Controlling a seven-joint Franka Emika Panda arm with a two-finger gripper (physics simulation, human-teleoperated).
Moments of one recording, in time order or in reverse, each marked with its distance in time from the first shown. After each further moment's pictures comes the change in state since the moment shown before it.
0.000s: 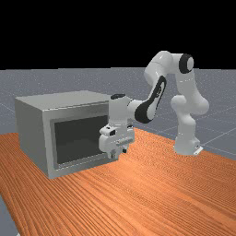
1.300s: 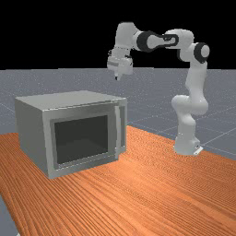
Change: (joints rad) arm -0.132 -0.650 -0.141 0.060 -0.158 -0.586 1.448
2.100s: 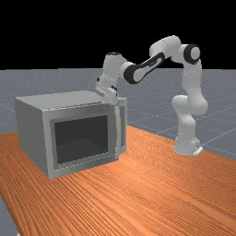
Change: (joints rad) arm -0.029 0.245 -0.014 -0.117 -0.088 0.367 0.080
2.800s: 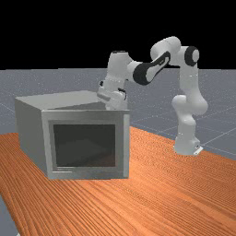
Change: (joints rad) arm -0.021 0.152 0.288 0.189 0.095 -0.023 0.167
